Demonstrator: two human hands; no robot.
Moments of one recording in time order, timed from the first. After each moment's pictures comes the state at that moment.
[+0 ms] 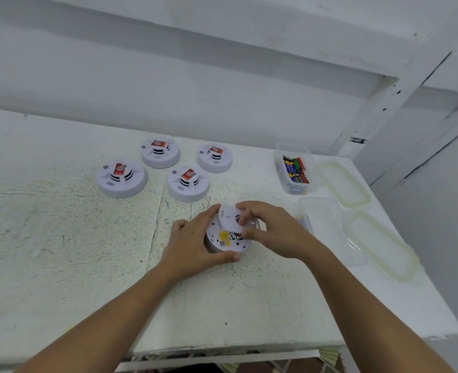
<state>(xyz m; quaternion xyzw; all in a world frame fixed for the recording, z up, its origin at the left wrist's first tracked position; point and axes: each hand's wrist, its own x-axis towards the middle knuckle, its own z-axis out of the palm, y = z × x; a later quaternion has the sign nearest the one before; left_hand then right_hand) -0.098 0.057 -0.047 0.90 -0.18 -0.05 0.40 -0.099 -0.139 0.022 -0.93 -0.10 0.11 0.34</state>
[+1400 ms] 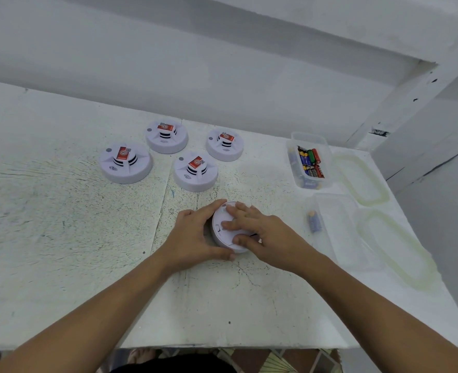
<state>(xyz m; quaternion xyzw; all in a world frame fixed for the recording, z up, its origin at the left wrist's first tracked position) -0.086 0.066 -0.052 0.85 -0.18 -0.10 0.48 -0.100 -0.124 -0.002 -0.93 -0.22 0.14 0.27</state>
